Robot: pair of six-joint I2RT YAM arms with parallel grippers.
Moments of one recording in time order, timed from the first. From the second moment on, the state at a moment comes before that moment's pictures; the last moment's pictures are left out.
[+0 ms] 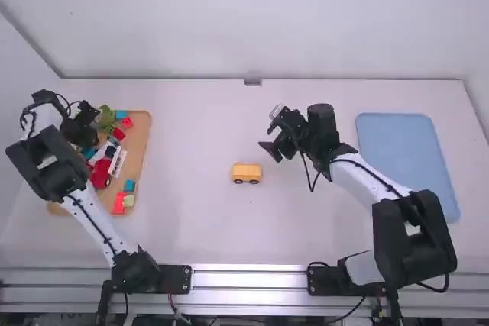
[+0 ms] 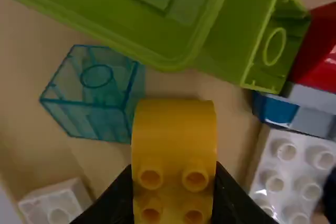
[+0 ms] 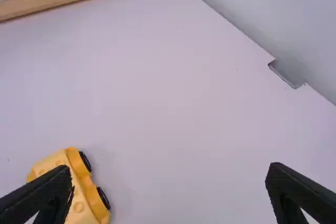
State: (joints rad) left arm 0.68 2.37 1.94 -0.92 0.15 0.99; right arm 0.30 1.55 0.82 0.09 -0.53 -0.47
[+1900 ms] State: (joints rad) left arm -0.20 1.73 0.93 -0.52 0.20 1.25; right arm 0.30 1.55 0.82 0.05 -0.56 -0.47
